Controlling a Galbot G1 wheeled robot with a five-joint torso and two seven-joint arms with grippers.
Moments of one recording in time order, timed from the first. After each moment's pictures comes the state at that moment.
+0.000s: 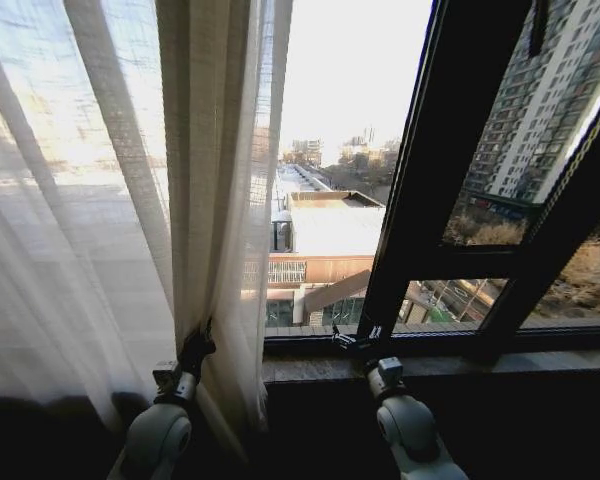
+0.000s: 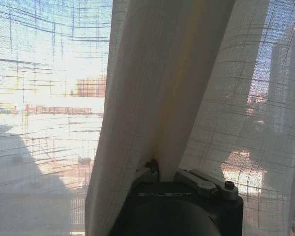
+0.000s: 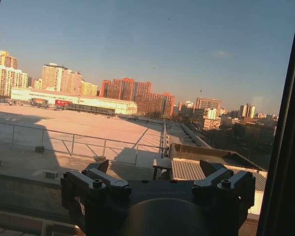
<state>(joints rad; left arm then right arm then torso) 1.36 -1.23 -0.48 -2.15 -0.36 0.27 -0.22 -1.29 1.38 0.43 2.02 0.03 -0.21 -0.01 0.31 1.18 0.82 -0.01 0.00</state>
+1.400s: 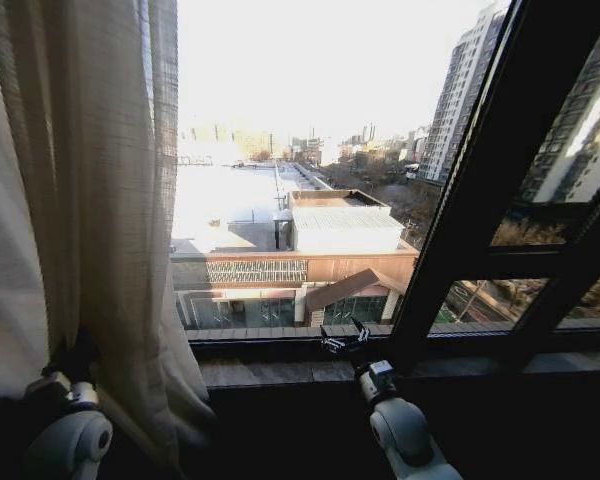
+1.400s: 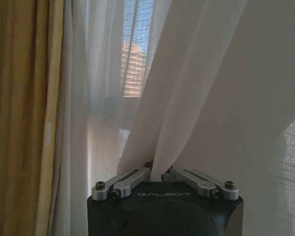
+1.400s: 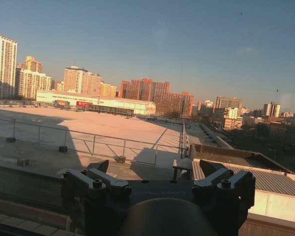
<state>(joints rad) 1.40 -1.27 -1.00 -2.10 -0.44 0.30 -0.65 -1.29 1.33 0.37 2.00 0.08 -0.19 -0.01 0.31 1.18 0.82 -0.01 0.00</state>
